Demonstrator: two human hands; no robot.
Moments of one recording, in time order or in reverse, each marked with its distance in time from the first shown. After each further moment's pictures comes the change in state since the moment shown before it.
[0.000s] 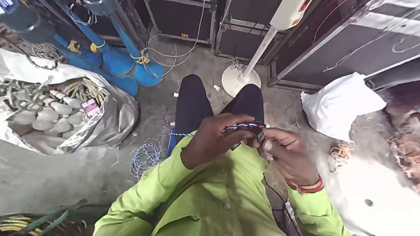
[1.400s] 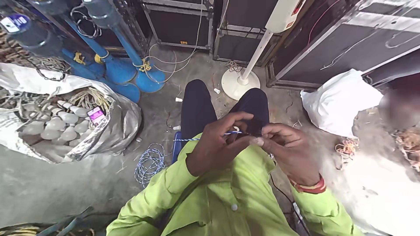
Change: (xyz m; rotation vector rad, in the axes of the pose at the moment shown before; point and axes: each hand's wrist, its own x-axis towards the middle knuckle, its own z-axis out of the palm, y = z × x) left_hand -0.015 0.011 0.002 -0.077 0.025 -0.016; right_hand -0.001 0.001 0.022 -0.260 0.184 -0.140
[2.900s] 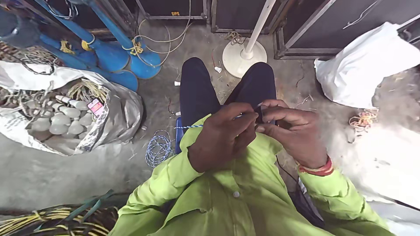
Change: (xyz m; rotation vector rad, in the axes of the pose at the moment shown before) left_hand -0.008 0.007 0.010 0.452 -0.006 0.210; right_hand -0.006 0.012 -0.005 -0.246 0.002 -0.076
